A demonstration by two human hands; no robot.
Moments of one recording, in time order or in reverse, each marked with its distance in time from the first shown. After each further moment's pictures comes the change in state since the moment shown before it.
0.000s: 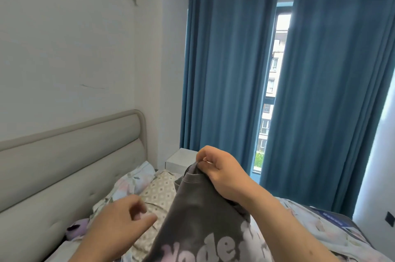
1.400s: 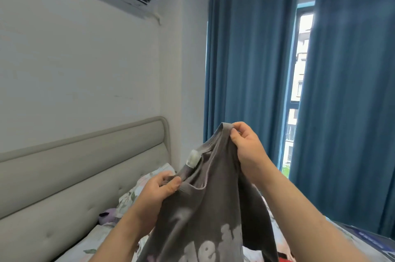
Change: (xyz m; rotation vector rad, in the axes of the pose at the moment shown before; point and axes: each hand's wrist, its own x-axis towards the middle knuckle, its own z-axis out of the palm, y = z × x) left_hand -0.066 0.137 0.056 -0.962 -0.123 0.095; right_hand -0.038 0.028 -0.108 0.826 0.214 0.097
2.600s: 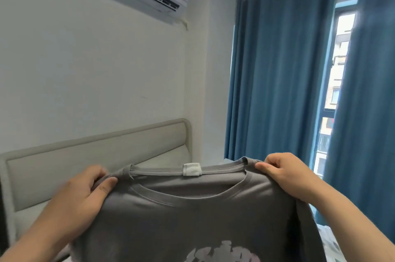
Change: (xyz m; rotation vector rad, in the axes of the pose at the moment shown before) left_hand -0.085 0.074 -0.118 1.167 0.560 0.243; right_hand 0.010 0.015 -0.051 -1.042 -0.207 -0.060
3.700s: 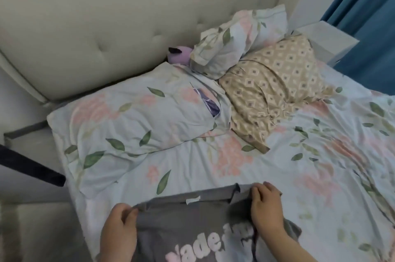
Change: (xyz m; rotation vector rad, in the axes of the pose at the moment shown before) left_hand -0.267 -0.504 0.418 0.023 -0.166 -1.334; right_hand -0.068 0.180 0.762 0.053 -0.495 0.599
